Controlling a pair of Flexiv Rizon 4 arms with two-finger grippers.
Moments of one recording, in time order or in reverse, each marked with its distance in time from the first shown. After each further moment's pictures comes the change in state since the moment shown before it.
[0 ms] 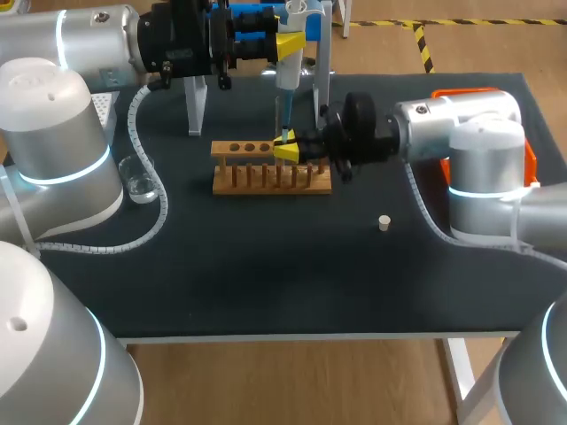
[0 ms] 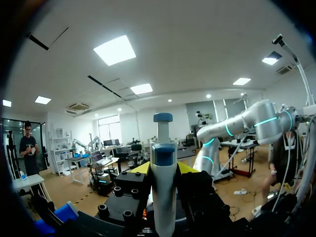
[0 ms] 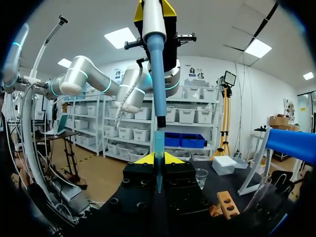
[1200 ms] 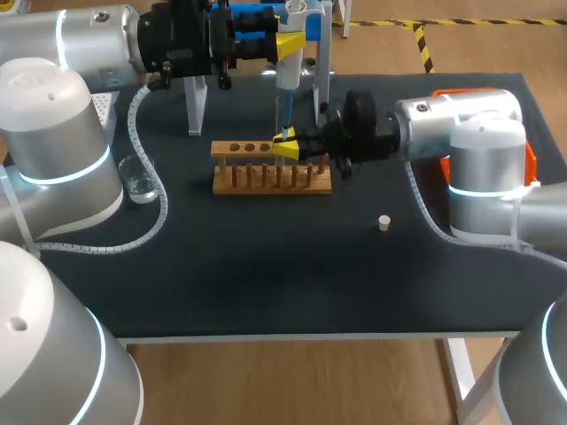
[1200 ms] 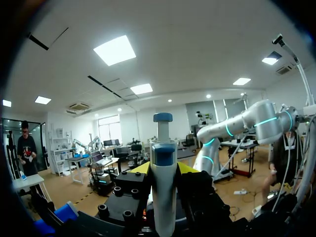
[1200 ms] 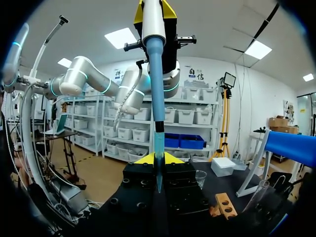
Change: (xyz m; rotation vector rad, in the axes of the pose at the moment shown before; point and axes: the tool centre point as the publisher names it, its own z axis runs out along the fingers) left arm 0.000 0.000 0.000 0.000 0.000 0.000; right arm -0.002 0.005 0.000 -0.005 -0.006 -0.008
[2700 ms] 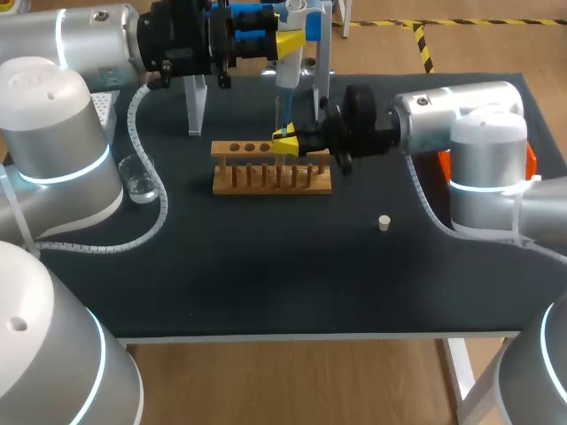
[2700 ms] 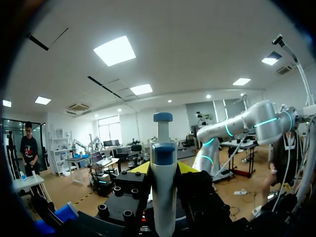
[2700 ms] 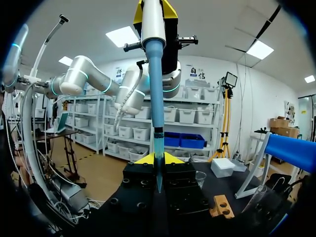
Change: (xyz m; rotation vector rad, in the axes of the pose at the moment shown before) left arm 0.000 -0.001 0.000 0.001 0.000 0.001; right arm -0.002 0.007 0.001 0.016 0.011 -0.010
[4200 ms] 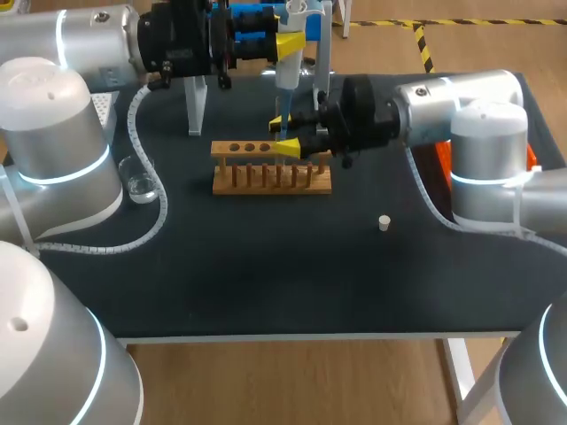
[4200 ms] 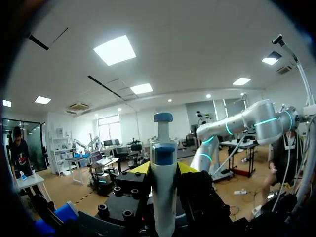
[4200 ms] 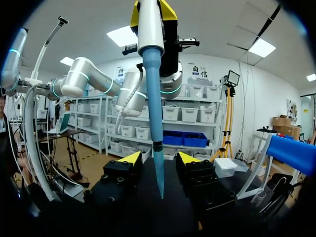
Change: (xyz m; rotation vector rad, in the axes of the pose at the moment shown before) left arm 0.000 0.002 0.000 -0.001 0.000 -0.001; right arm 0.000 0.007 0.001 0.017 0.024 0.012
